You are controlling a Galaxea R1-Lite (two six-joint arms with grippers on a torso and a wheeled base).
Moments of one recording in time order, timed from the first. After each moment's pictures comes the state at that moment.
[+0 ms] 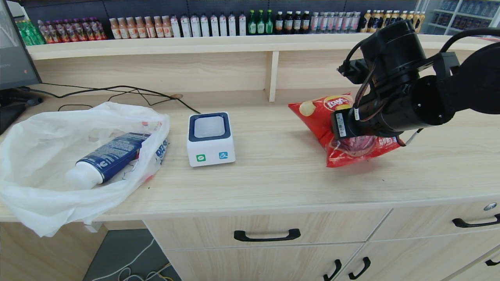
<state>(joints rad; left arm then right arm) 0.00 0.00 0.00 0.00 0.00 0.00 0.53 1.84 -1.70 0.52 -0.42 0.14</state>
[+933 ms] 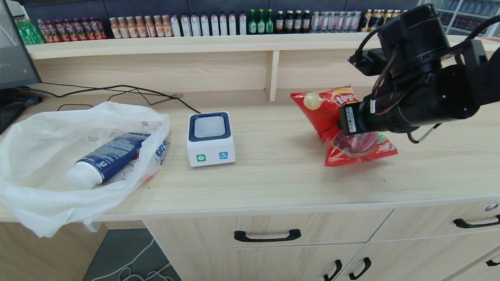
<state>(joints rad) 0.00 0.00 0.00 0.00 0.00 0.00 0.54 1.76 -1.68 0.53 -0.42 0.13</state>
